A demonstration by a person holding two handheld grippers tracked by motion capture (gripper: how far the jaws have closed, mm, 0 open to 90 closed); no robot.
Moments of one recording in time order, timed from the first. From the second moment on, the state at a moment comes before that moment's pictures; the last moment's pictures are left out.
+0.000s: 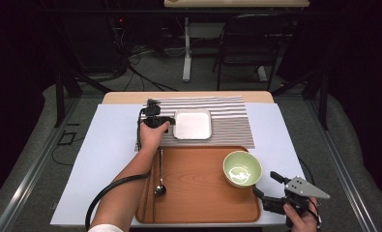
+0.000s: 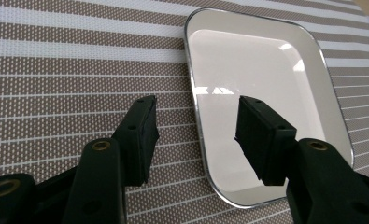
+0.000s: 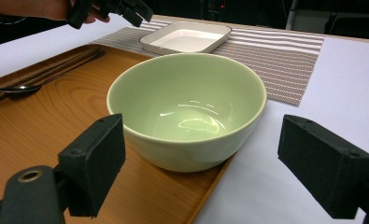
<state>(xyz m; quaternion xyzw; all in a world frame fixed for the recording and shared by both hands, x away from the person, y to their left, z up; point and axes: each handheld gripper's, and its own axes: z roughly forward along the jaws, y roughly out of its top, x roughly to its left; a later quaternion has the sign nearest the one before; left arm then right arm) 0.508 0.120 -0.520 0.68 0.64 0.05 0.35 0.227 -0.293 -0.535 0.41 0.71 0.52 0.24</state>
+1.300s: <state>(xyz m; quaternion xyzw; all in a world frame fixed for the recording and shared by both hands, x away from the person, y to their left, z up) 0.542 0.090 -0.537 0.69 0.67 0.02 0.27 0.228 -0.294 -0.535 0.41 0.71 0.52 0.24</state>
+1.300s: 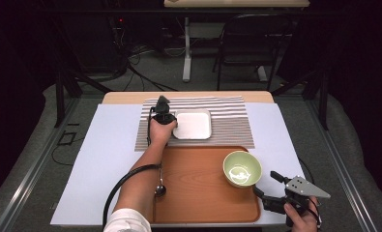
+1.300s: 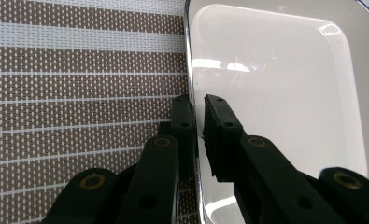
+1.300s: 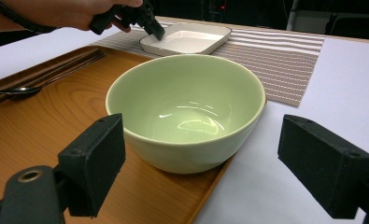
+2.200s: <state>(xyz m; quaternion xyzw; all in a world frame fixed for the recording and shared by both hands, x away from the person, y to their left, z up) 0.536 0.103 -0.530 0.63 0.71 -0.02 0.31 0.228 -0.294 -0.535 0.41 0.71 0.52 0.24</state>
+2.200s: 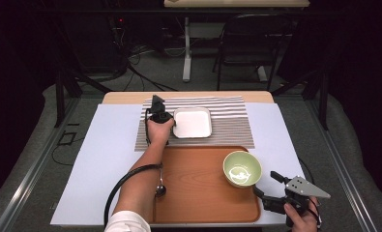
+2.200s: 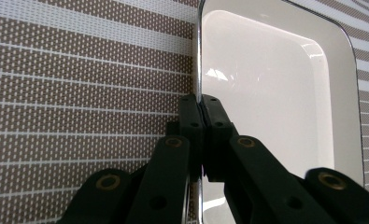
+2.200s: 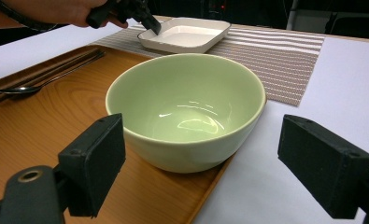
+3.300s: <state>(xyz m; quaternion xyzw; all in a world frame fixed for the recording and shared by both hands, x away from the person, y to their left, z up) 0.508 0.115 -0.488 0.62 0.71 -0.01 0.34 0.228 -0.294 -0.535 0.41 0.71 0.52 0.24</state>
